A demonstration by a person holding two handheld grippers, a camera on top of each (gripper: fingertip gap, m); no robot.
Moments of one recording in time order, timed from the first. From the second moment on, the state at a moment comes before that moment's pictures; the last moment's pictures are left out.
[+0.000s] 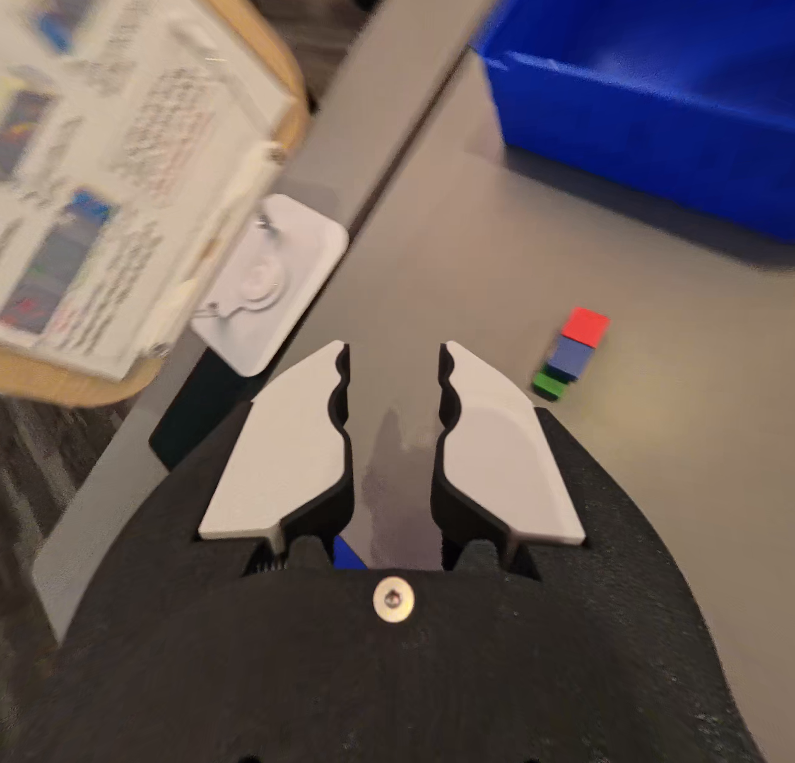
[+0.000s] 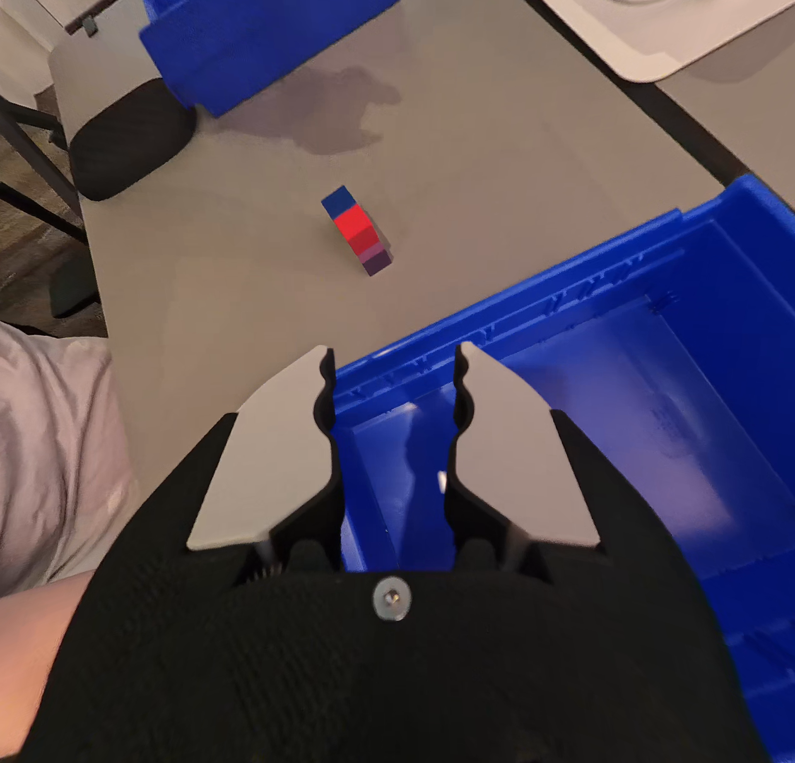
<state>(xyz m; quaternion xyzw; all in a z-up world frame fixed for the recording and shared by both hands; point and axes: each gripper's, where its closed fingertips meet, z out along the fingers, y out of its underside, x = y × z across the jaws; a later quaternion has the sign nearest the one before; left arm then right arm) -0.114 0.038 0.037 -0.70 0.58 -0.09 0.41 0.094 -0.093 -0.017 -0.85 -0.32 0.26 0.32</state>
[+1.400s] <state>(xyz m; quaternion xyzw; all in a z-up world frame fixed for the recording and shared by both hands) -0.317 0.154 -0.150 -0.93 0.31 -0.05 0.20 0.080 -0.091 -0.017 -0.85 -0.34 0.24 0.32</state>
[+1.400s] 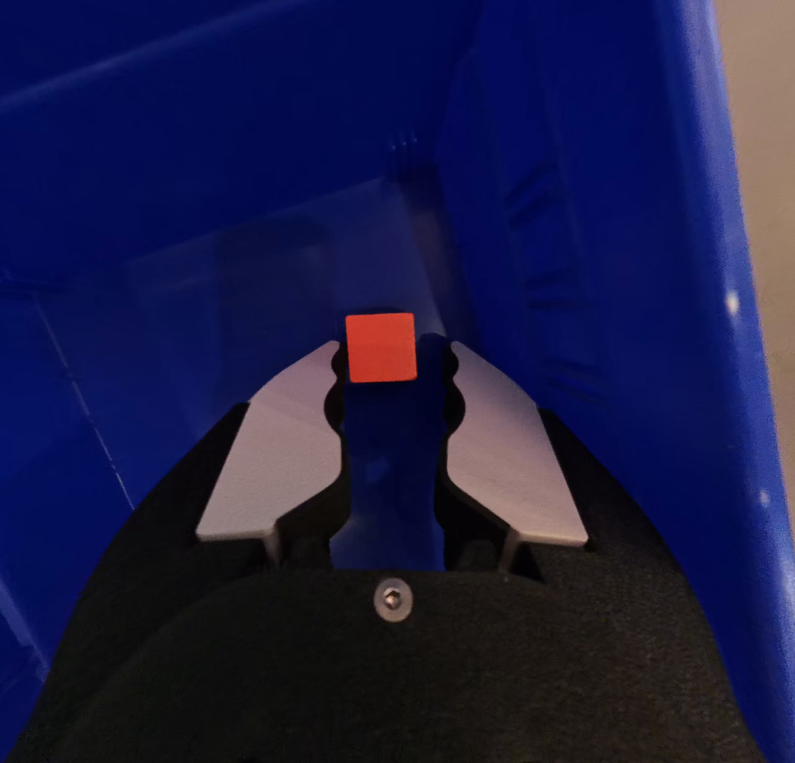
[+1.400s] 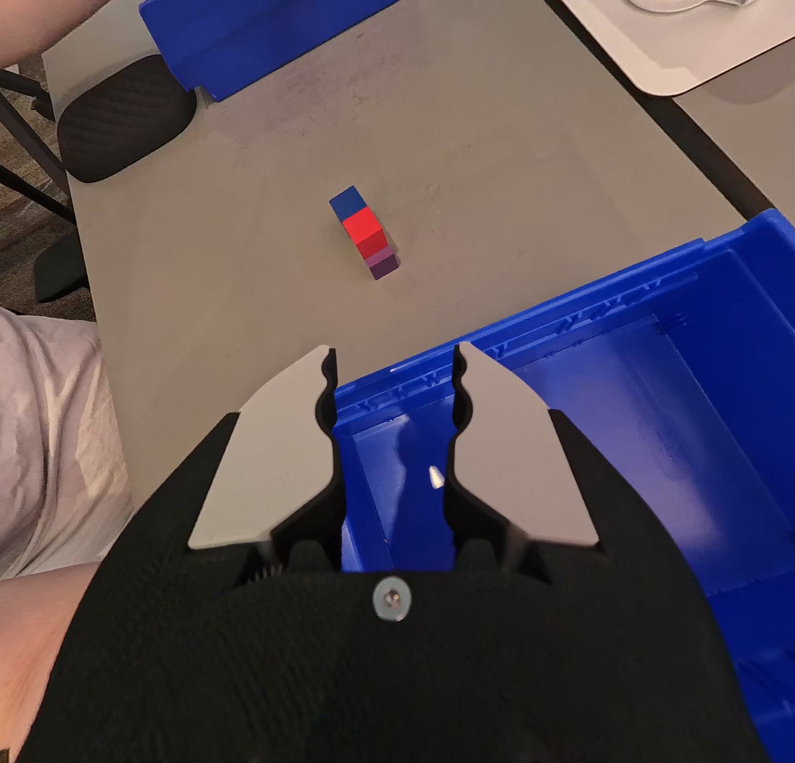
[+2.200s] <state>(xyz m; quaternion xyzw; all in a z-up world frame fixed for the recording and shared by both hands) -0.203 0.073 0.035 -0.75 0.52 -0.12 0.39 0.073 -0.096 -0.013 -0.84 -0.36 0.24 0.32</state>
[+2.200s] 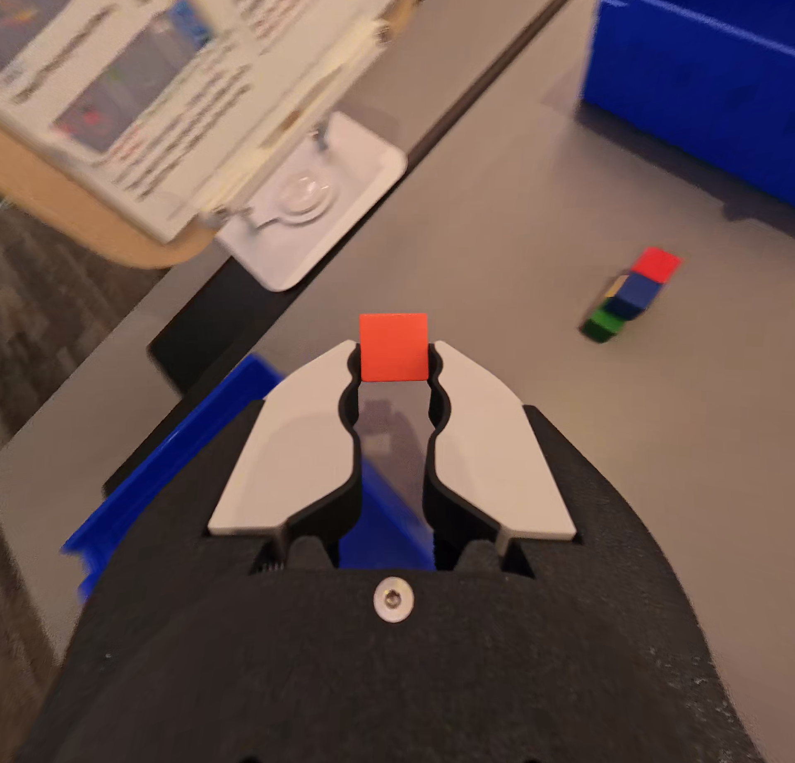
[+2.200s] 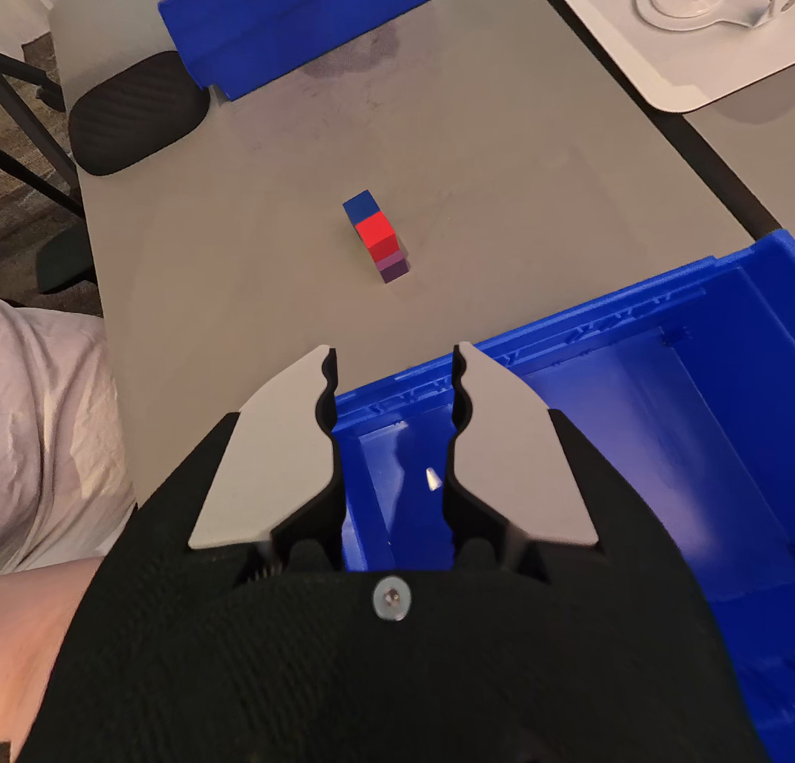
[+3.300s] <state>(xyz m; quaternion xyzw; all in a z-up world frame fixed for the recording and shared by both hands) -0.053 -0.038 -0.101 -0.66 0.71 -0.17 0.16 0.071 -0.104 -0.019 -0.84 -0.37 0.26 0.31</state>
